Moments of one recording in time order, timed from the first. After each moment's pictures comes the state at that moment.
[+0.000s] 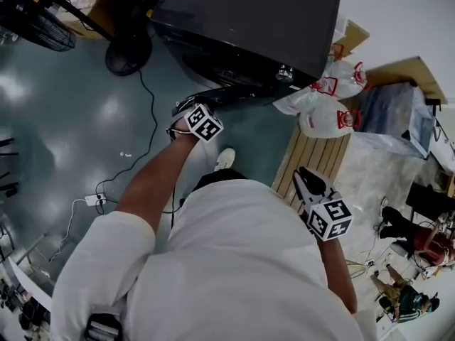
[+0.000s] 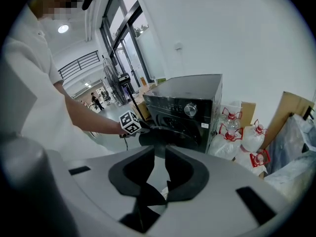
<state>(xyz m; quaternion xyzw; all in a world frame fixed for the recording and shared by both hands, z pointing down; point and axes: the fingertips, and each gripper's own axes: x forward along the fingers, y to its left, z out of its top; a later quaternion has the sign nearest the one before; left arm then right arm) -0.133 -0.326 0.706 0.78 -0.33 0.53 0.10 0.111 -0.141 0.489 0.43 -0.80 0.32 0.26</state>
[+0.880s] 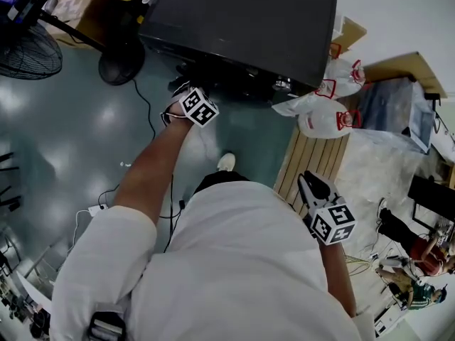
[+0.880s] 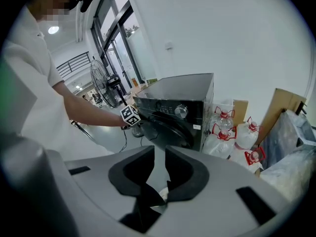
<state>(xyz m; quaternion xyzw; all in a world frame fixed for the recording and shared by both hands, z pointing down) -0.138 -0.437 0.701 0.78 -0.33 0.53 0.04 0.127 -0.173 0.495 0.47 -0.78 0.33 0.26</state>
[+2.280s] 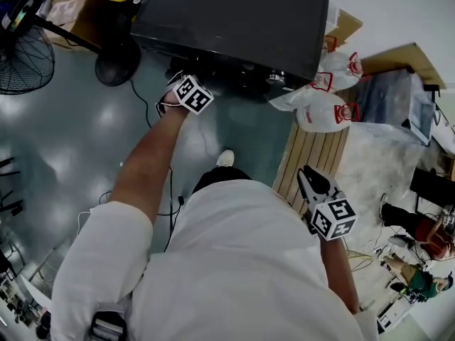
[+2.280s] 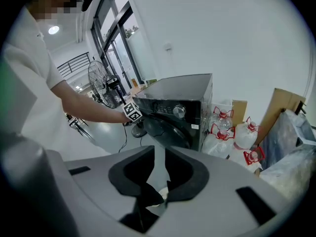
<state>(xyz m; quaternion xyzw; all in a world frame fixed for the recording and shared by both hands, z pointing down) -0.138 -0.466 0.693 0.78 -0.34 0.53 0.03 0.136 -0.171 0.496 0.47 -0.78 0.33 0.26</state>
